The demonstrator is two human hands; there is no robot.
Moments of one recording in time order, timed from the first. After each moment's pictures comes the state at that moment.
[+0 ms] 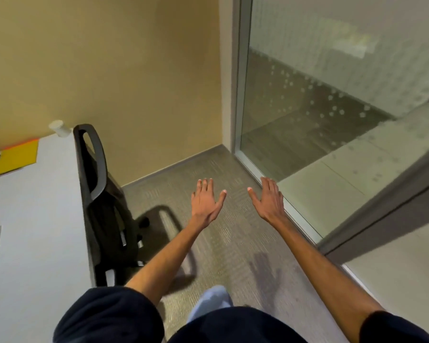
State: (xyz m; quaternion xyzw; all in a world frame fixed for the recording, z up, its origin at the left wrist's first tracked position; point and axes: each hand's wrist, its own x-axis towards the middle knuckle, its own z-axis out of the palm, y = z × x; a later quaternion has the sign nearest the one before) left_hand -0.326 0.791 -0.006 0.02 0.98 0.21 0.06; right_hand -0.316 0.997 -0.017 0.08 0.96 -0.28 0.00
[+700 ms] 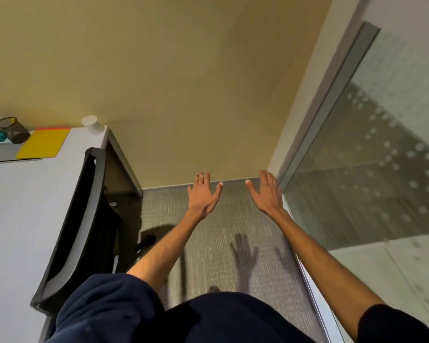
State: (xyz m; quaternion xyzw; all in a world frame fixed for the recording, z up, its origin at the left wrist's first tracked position) left_hand -0.680 0.696 -0.018 -0.16 0.95 0.25 0.02; right_hand -0.745 0.894 -0.014 -0.11 0.96 -0.24 0.04
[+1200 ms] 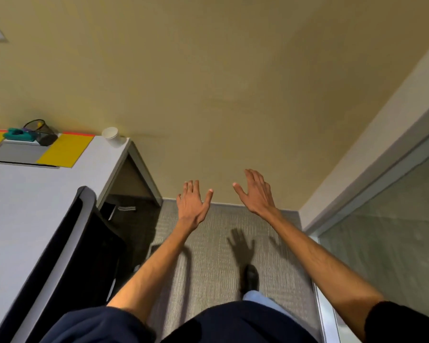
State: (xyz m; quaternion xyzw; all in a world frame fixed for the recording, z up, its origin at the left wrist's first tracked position) left_hand -0.849 0.578 -0.050 -0.32 0.92 0.22 -0.02; right_hand -0.979 0.742 -0.038 -0.30 0.92 -0.23 0.08
